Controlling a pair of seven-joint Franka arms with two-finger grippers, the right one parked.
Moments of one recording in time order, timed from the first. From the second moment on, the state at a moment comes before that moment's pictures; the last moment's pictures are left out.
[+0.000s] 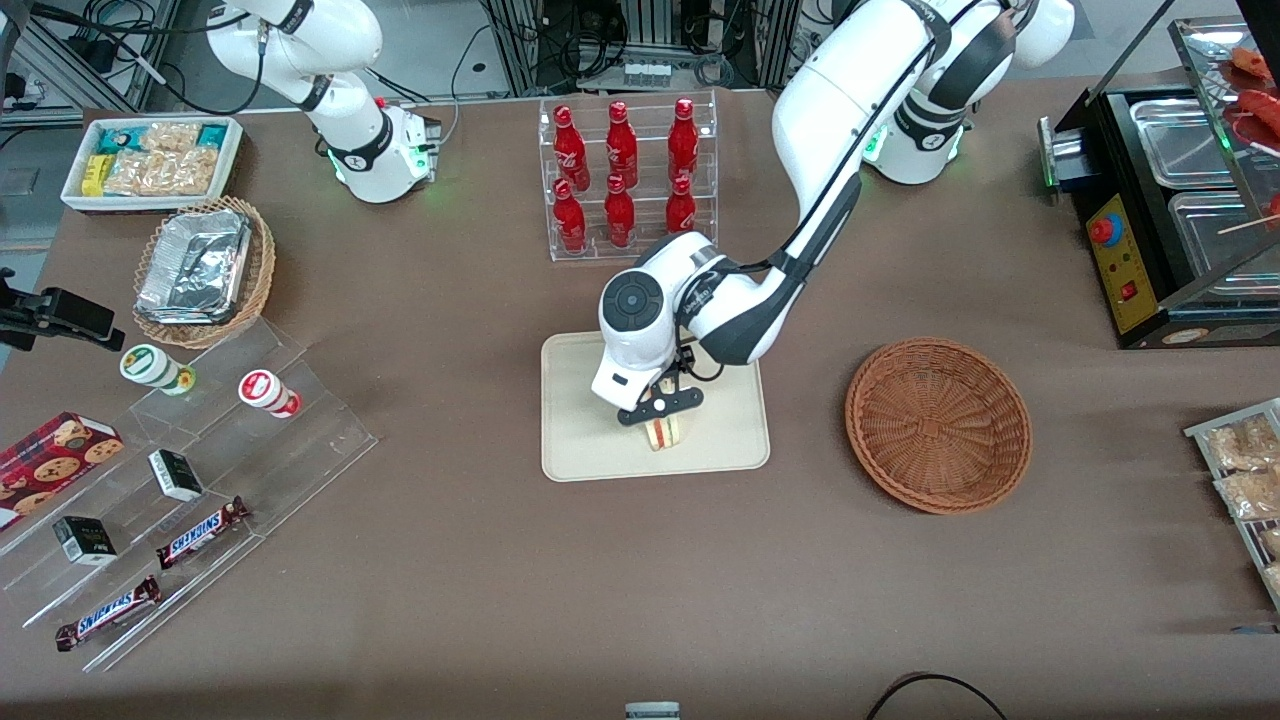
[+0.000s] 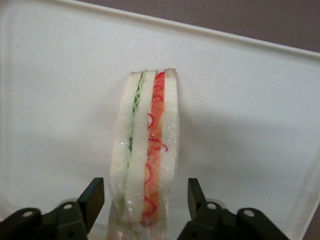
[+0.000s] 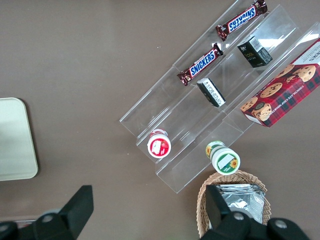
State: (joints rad) arm -0.66 0.80 -0.18 -1.34 0.10 2.07 -1.12
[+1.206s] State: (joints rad) arm -0.65 0.57 0.19 -1.32 -0.02 1.76 -0.67
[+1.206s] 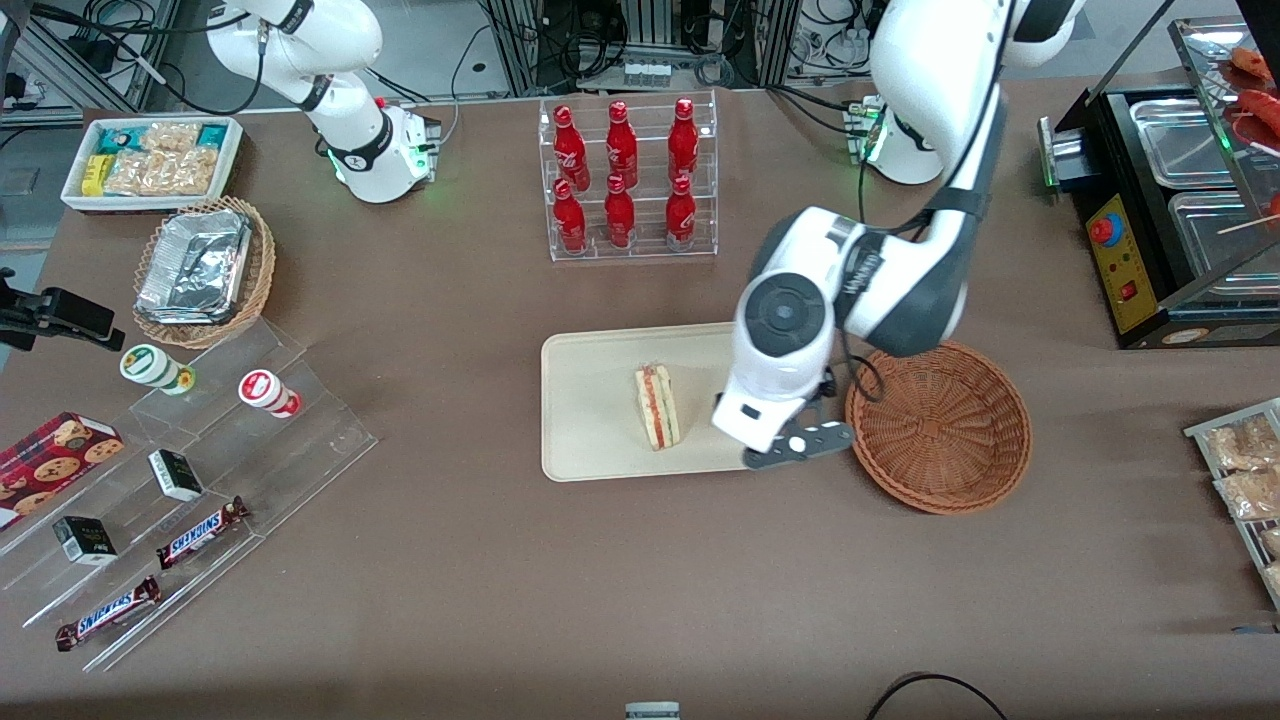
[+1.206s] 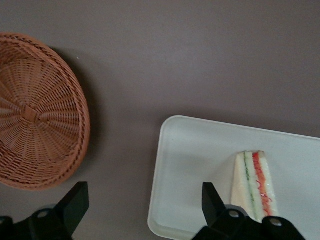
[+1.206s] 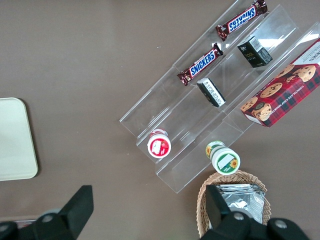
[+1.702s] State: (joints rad) arm -0.65 0.38 0.38 -1.48 -0.08 1.70 -0.28
